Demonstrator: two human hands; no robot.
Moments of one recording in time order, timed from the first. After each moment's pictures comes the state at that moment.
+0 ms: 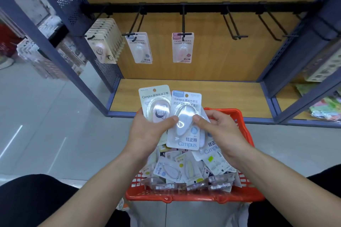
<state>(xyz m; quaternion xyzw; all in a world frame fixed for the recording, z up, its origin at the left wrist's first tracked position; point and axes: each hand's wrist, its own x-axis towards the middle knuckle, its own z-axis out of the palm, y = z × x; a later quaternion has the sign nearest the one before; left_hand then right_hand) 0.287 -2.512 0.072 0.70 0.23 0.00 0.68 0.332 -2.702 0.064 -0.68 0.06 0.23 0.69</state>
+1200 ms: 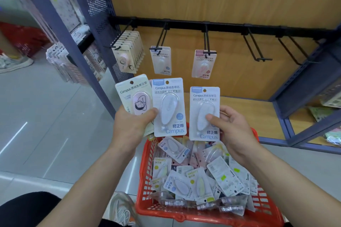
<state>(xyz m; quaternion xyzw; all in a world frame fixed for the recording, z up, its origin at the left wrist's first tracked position) 0.299 -2.435 0.095 0.67 0.28 0.15 0.67 0.367 -2.664 0.078 -0.65 0.03 0.19 0.74</state>
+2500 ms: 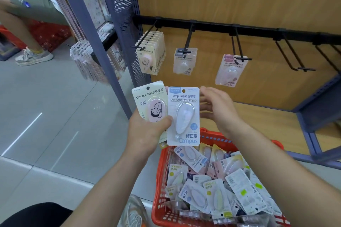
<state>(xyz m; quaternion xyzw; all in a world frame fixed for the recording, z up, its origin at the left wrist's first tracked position) 0.298 -2.396 0.077 0.69 0.28 0.15 0.66 0.423 -2.550 0.087 -0.70 -0.05 0.21 0.68</state>
